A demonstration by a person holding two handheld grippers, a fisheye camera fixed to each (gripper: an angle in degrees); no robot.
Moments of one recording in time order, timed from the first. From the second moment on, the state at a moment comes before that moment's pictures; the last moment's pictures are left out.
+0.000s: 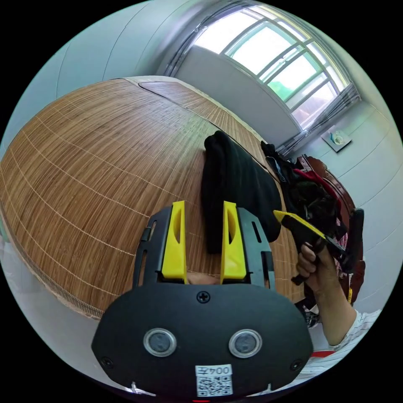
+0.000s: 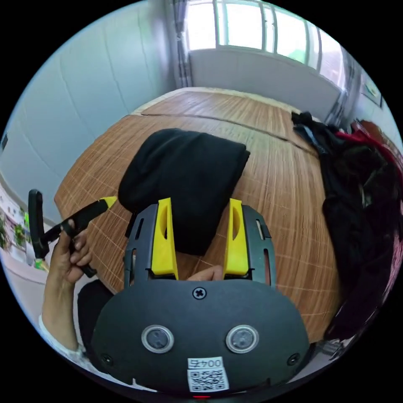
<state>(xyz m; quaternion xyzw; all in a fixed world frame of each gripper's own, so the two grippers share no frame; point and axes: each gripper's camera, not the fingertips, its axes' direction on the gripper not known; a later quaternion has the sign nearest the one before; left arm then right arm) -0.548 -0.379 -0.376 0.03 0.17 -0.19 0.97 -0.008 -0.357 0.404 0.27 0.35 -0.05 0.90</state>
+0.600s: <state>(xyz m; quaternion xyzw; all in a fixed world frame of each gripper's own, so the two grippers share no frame) -0.711 -0.476 -0.342 0.07 0.20 -0.28 0.94 -0.069 -0.646 0.505 0.32 0.38 -0.10 0.86</state>
